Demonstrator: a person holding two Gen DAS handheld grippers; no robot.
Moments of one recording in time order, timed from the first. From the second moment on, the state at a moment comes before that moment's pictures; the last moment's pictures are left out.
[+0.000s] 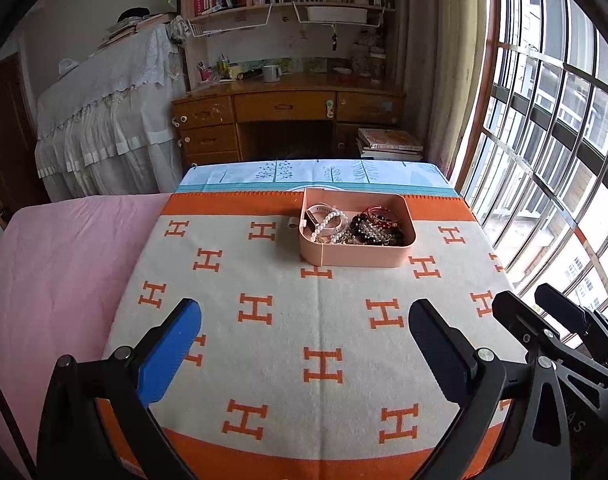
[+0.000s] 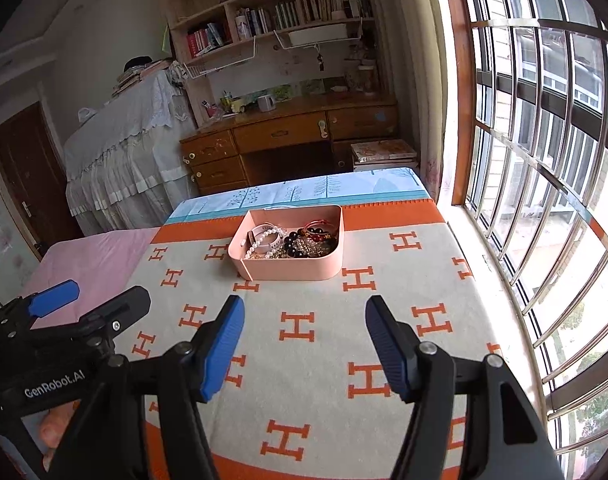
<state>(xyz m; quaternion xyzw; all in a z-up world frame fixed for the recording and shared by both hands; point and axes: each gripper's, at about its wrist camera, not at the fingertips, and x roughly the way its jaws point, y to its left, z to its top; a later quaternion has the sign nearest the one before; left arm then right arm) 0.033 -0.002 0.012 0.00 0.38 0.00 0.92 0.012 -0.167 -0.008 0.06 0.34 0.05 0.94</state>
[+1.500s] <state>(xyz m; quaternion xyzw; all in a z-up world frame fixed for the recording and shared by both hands) 0.026 0.000 0.009 0.00 0.39 0.00 0.92 0.011 -0.168 -0.009 0.05 0.34 0.05 0.94</state>
